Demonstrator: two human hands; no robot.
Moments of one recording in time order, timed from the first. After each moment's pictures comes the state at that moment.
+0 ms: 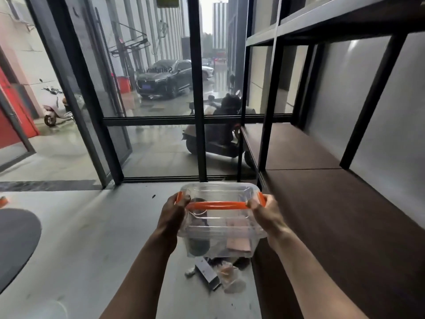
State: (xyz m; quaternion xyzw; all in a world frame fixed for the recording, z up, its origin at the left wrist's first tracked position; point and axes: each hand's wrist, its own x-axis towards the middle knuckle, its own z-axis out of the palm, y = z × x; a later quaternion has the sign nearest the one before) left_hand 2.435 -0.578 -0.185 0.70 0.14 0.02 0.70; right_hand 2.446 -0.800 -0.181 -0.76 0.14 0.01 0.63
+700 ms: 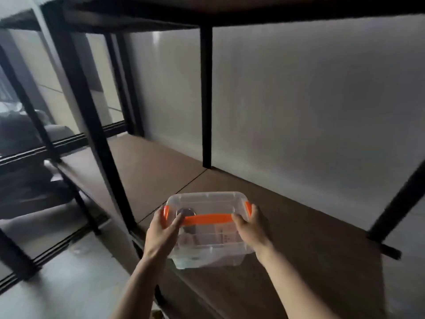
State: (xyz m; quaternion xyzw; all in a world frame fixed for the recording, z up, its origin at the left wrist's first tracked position) left_hand 2.826 -0.866 -0.219 0.78 -0.20 -0.20 0.56; right_hand 2.669 -1.017 -0.214 -0.74 0.47 -0.22 0.43
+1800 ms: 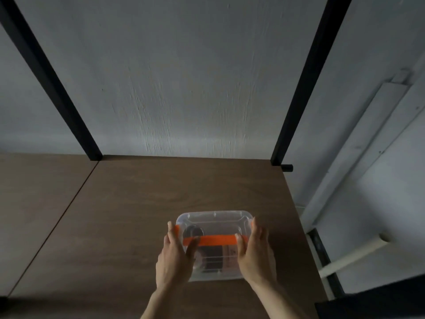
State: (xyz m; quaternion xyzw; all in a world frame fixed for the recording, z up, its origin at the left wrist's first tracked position) left_hand 2.743 -1.000 -0.357 0.78 -0.51 -0.26 0.25; right_hand 2.553 -1.020 -0.363 -0.63 0.72 -0.22 0.17
